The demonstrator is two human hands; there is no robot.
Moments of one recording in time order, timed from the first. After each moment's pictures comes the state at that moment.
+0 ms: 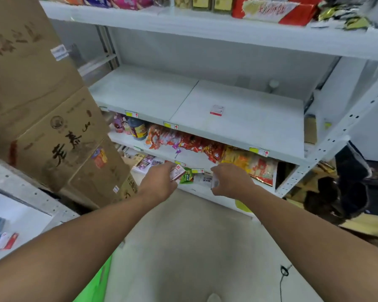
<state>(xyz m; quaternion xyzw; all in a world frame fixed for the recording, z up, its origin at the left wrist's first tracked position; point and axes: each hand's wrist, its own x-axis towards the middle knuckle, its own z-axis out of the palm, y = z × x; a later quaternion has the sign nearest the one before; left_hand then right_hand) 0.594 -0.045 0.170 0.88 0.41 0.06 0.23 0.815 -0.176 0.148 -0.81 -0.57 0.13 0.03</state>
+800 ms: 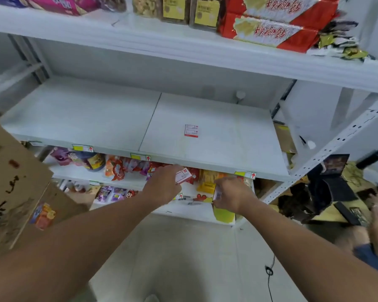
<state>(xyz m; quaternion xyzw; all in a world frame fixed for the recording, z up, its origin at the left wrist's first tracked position) 0.749 0.141 0.130 0.93 0.23 0.03 0.28 0.898 -0.069 0.141 -0.90 -0.40 0.18 0.02</state>
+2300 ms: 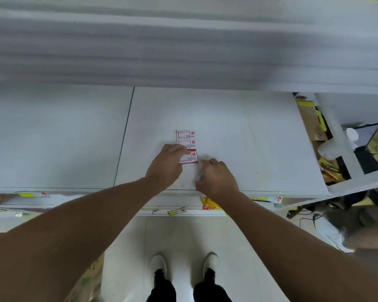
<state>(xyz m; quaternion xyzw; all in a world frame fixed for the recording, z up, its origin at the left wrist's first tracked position) 0.991 0.296 0.022 0.96 0.10 0.04 0.26 1.056 0.109 0.049 -0.93 -0.30 0.19 0.12</state>
